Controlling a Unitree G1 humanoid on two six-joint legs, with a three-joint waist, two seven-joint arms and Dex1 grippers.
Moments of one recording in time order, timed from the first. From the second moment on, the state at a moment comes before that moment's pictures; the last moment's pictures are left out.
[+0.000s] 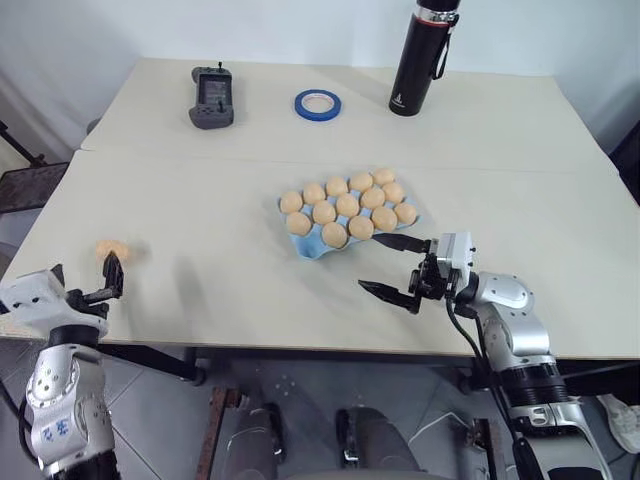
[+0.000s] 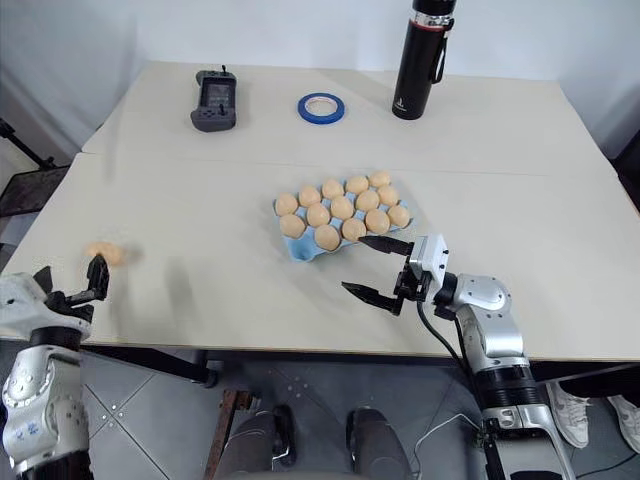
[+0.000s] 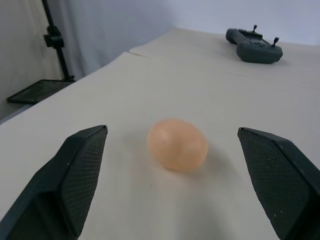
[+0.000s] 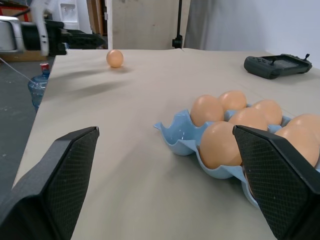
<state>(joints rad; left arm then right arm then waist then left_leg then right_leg) -0.05 0.34 0.60 -0.06 -0.38 0.17 -0.10 -0.38 -0.41 0.00 0.18 0.42 -0.11 1.18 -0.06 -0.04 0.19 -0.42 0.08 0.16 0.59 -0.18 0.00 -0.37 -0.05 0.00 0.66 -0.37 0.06</state>
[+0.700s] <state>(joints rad) -0.31 0.49 0.36 0.24 -0.30 0.20 -0.28 -0.35 -0.41 0.00 0.16 0.42 -0.11 1.13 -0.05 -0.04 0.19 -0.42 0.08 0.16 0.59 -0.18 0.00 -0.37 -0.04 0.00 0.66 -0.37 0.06</state>
